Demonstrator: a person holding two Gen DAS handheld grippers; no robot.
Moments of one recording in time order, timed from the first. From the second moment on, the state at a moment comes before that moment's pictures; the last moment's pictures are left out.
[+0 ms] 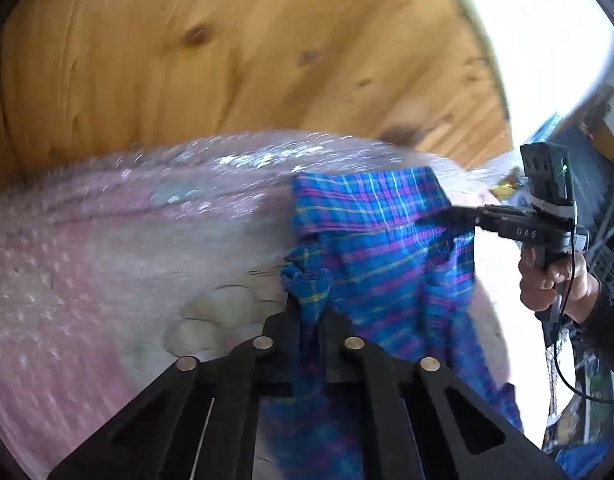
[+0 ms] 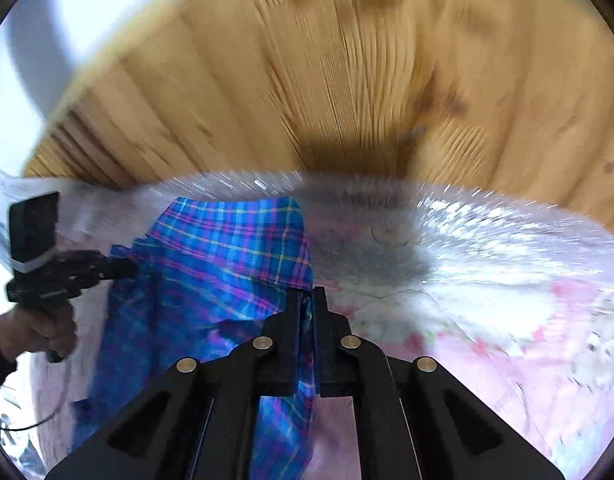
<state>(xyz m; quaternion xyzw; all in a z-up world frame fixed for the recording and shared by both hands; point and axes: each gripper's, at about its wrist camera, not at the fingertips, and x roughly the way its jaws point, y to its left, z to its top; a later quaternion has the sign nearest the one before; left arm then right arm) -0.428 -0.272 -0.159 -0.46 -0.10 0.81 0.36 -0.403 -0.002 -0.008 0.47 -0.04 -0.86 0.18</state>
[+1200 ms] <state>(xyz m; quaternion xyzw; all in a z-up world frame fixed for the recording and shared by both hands) -0.080 -0.277 -0.168 -0.53 -0.13 0.80 0.26 -0.097 -0.026 -0.108 0.57 -0.33 -0.74 0.14</state>
